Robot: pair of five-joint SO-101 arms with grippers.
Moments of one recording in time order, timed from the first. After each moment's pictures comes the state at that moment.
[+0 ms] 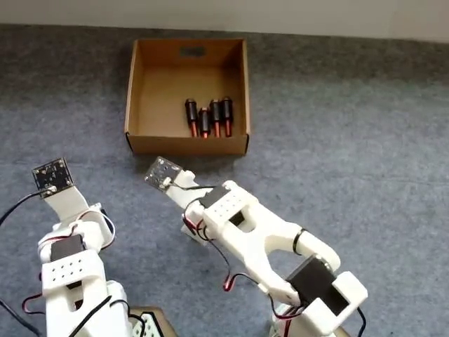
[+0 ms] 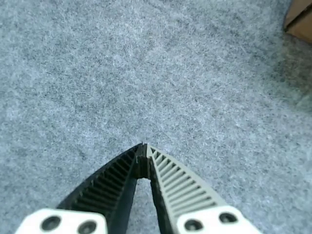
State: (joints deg) left arm -27.2 -58.1 83.1 40.9 7.2; right arm -44.8 0.4 39.2 43.7 18.7
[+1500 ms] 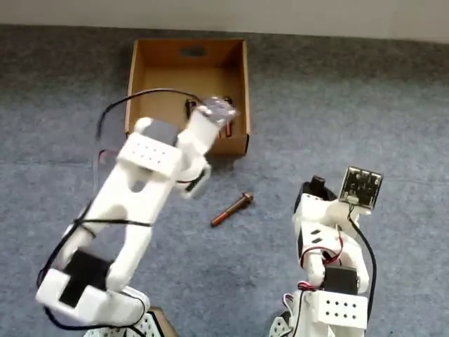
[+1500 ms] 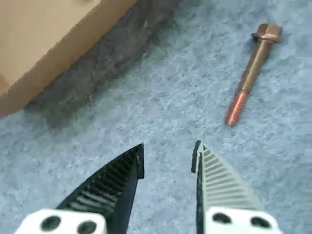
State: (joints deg) left arm 16.5 -3.0 14.7 79.3 -16.7; right arm 4.2 -87.6 87.4 38.7 -8.3
